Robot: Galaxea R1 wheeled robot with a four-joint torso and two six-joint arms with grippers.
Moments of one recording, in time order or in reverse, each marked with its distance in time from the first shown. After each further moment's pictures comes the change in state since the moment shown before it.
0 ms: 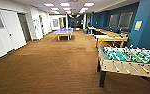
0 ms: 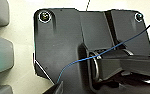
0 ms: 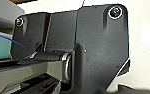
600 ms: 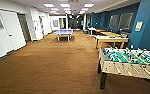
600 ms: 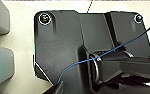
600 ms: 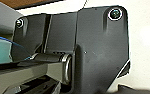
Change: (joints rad) left arm -0.003 0.000 0.000 0.000 -0.004 0.001; right arm 0.000 0.000 0.000 0.000 0.002 0.000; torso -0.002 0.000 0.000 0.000
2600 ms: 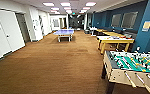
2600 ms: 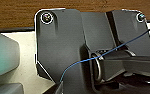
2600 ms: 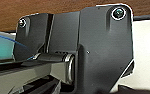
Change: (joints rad) left arm 0.002 -0.003 0.000 -0.001 0.000 0.002; right arm 0.000 0.005 0.003 0.000 -0.001 0.000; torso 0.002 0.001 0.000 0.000
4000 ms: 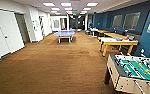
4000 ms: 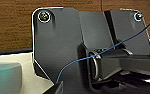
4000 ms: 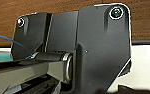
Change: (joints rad) left arm 0.003 0.006 0.000 0.000 0.000 0.000; right arm 0.000 -0.003 -0.001 0.000 -0.001 0.000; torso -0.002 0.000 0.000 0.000
